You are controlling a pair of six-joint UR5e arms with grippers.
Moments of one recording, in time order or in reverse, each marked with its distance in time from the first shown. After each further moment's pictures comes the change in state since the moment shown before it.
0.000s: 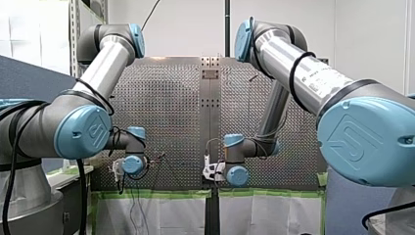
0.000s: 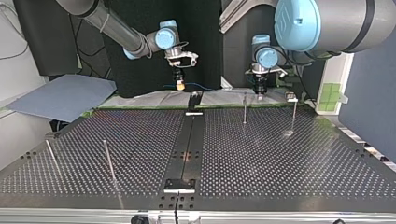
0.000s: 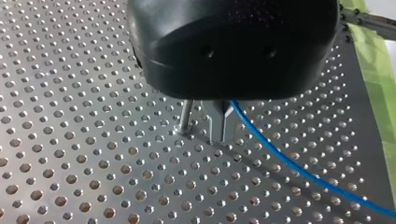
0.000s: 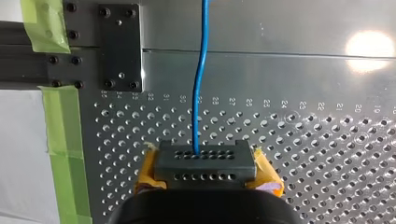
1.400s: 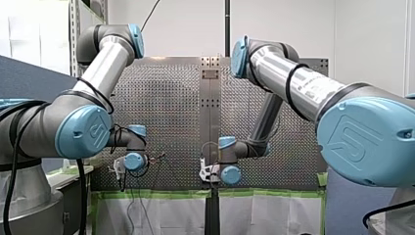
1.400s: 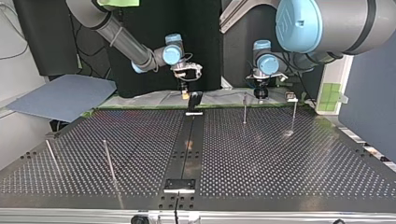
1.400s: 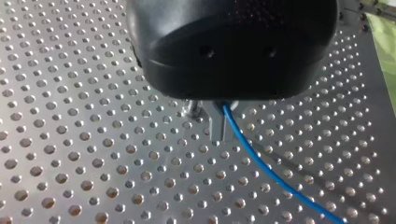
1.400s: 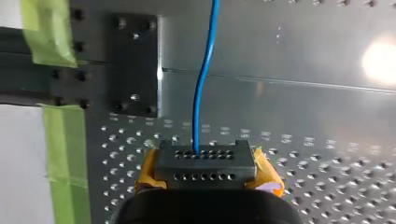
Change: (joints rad) left arm 0.015 -0.003 0.056 -0.072 0.005 -0.034; right arm 0.002 0.129 -0.247 0.168 -0.001 -0.030
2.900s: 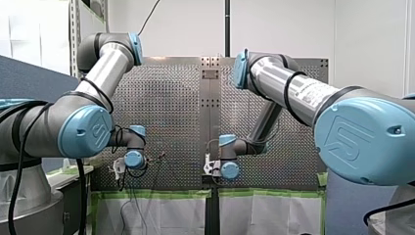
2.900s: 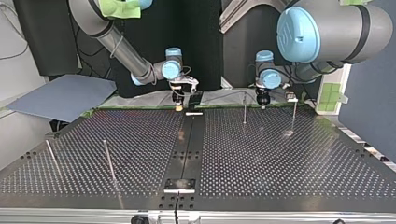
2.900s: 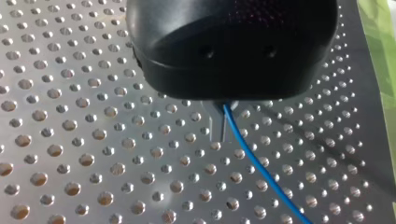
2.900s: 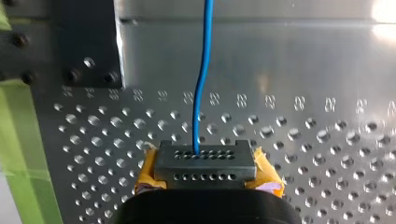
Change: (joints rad) left arm 0.038 -0.065 0.154 -0.182 0.018 0.021; right arm -0.042 0.069 -0.198 0.121 0.078 0.077
